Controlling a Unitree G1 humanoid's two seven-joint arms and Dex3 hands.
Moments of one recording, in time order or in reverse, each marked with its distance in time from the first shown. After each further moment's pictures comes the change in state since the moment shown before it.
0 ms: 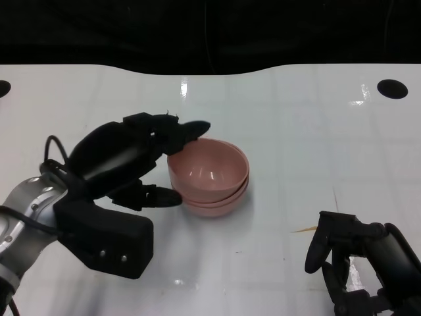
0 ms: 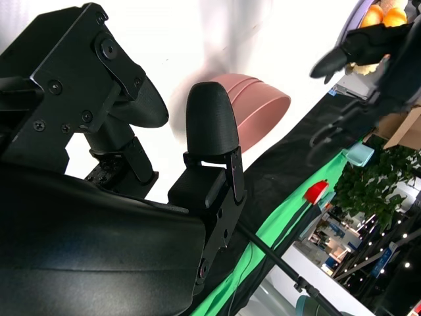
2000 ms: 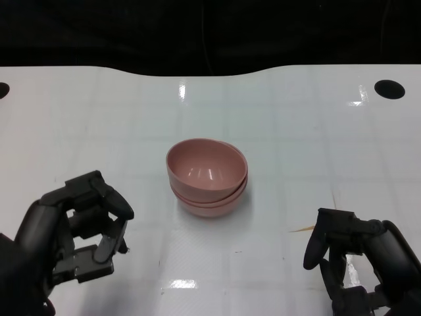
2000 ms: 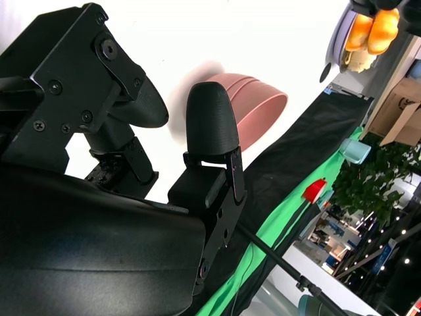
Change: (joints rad) left arm 0.657 -0.264 0.350 -0.674 -0.816 0.625 -0.152; right arm -0.025 0.006 -0.001 0.040 0.031 -0.012 0.010
